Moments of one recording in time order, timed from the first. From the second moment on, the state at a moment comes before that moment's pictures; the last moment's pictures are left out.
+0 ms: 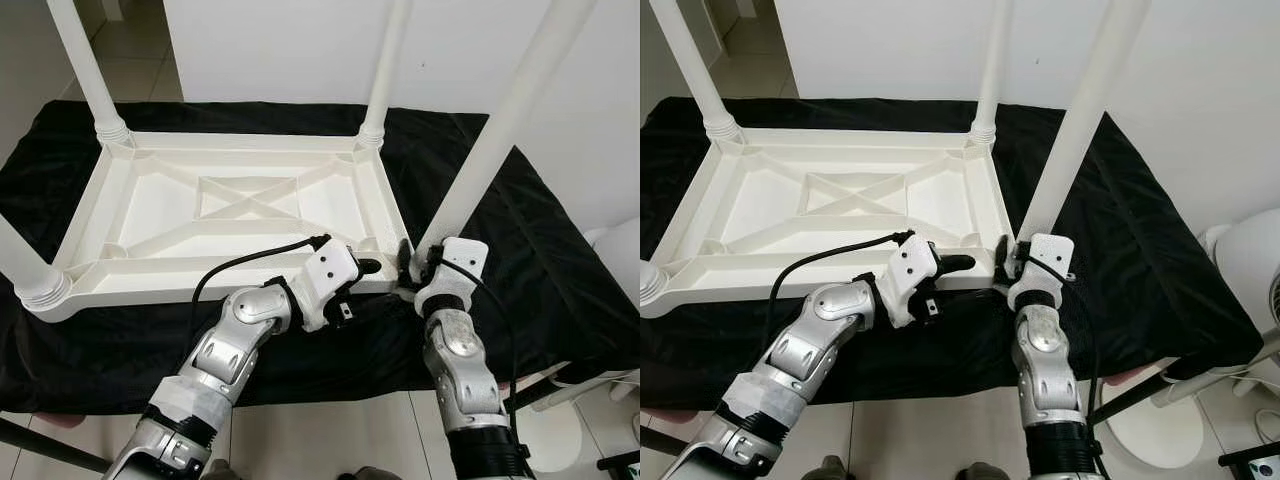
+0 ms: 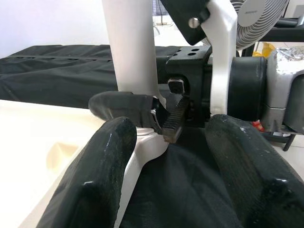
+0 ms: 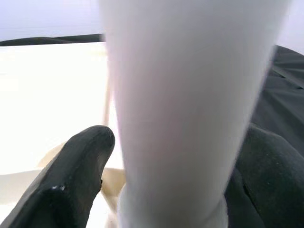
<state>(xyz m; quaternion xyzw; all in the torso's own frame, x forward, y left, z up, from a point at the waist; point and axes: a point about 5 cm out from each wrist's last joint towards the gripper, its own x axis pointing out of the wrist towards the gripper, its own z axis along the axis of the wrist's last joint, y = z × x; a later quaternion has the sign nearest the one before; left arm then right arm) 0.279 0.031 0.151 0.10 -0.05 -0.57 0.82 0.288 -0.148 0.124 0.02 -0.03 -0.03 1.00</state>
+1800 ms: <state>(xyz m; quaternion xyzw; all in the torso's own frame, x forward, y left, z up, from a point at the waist) 0.289 0.044 0.119 0.10 -0.01 -0.54 0.83 0.297 -0.169 0.109 -0.02 -0.04 0.20 0.98</state>
